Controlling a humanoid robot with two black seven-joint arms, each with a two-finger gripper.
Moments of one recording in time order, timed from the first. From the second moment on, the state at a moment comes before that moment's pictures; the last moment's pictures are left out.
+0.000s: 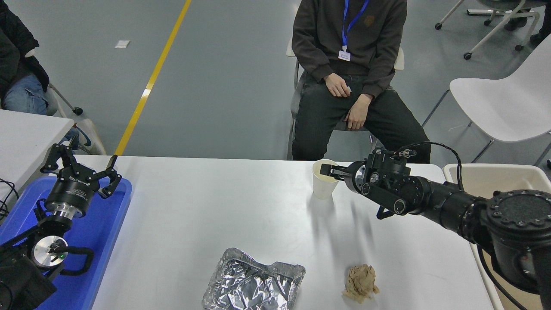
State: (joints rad) left arm -0.56 0.46 -0.57 -0.39 -0.24 -0.70 -0.60; right arm 1.11 -0.01 -0.25 0.47 -0.81 0.05 -0.16
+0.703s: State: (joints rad) left arm -0.56 0.46 -0.57 -0.39 -0.24 -0.70 -0.60; right arm 1.12 -0.01 -0.31 0.46 -0.81 0.06 -0.14
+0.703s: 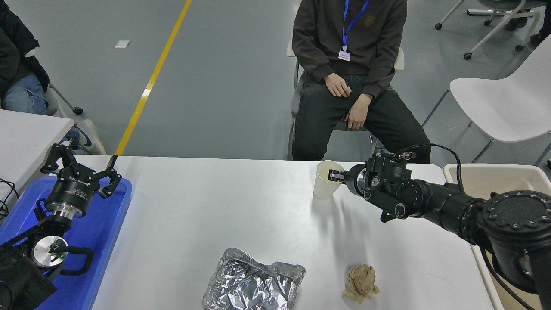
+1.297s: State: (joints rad) left arm -0.56 0.46 -0.57 -0.39 -0.24 -0.70 -0.60; right arm 1.26 -0.19 -0.32 0.73 -0.80 0.12 -0.11
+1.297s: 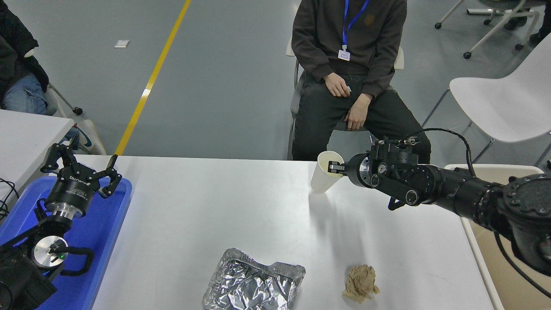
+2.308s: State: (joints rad) left arm -0.56 0.46 -0.57 -0.39 -0.24 -0.70 -0.60; right arm 1.73 -0.76 -0.47 1.36 -0.81 0.20 -0.11
